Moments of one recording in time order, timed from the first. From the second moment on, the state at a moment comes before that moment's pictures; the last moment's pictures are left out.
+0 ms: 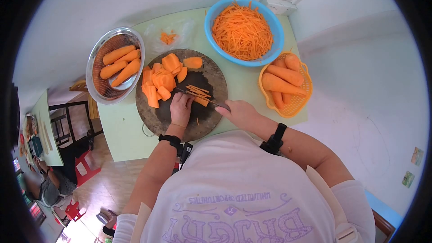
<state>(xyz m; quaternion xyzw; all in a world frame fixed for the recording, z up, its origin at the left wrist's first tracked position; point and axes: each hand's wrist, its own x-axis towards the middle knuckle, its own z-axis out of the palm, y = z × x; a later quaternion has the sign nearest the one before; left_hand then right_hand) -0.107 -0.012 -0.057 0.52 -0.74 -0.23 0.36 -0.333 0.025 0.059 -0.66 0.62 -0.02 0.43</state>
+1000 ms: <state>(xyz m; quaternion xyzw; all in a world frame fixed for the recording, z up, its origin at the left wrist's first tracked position) -0.107 -0.011 -0.058 0.52 -0.75 -0.21 0.36 -0.333 0.026 0.056 -0.66 0.61 -0.05 0.44</state>
